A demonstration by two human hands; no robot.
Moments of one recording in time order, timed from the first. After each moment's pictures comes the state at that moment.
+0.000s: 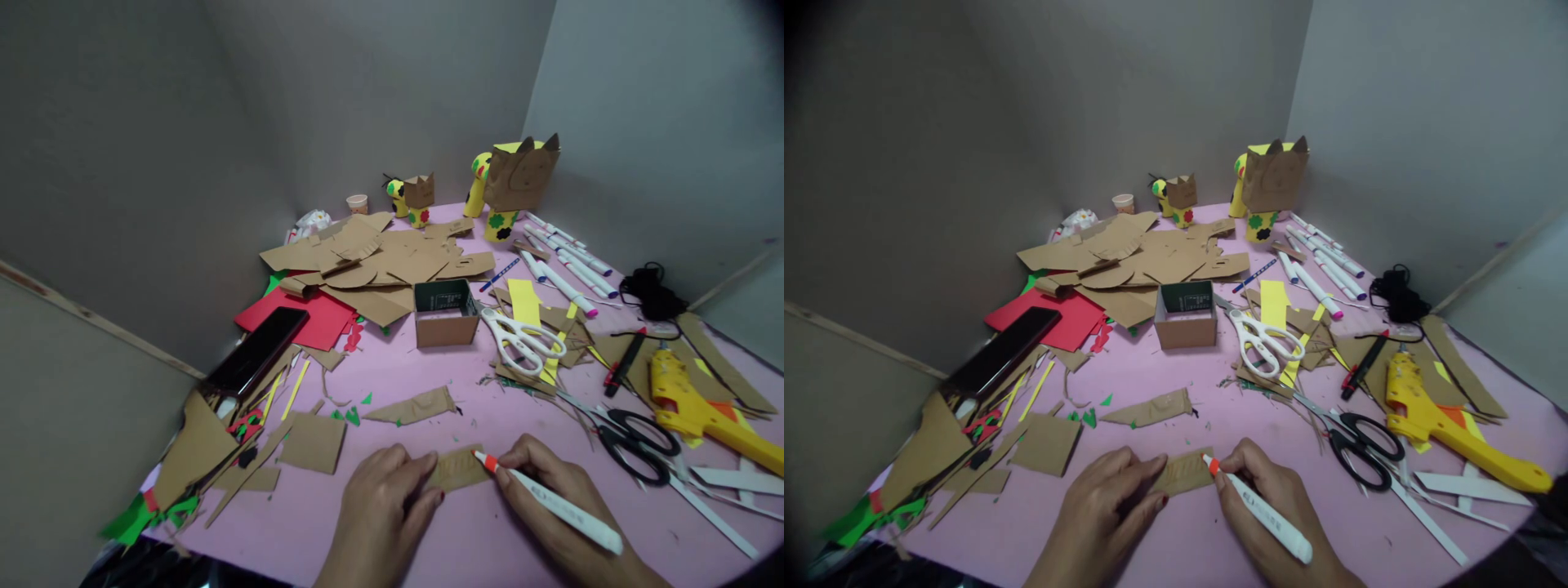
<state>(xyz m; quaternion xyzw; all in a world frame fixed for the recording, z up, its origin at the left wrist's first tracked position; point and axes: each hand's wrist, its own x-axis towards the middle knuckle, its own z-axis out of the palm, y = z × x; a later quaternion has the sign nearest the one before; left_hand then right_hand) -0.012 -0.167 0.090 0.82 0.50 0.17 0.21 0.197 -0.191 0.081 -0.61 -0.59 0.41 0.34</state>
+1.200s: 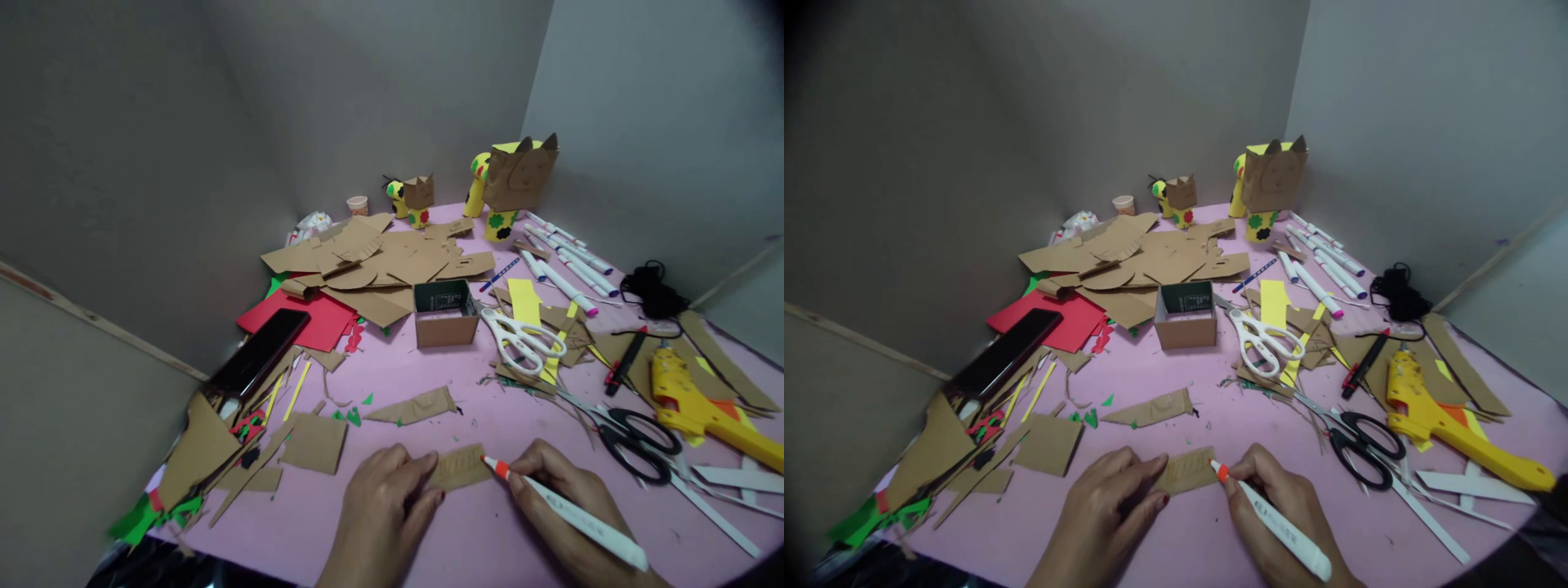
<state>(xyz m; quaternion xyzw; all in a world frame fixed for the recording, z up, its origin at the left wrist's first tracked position) -0.012 -0.168 0.089 0.82 0.50 0.17 0.20 0.193 -0.198 0.079 -0.65 -0.55 0.36 0.38</state>
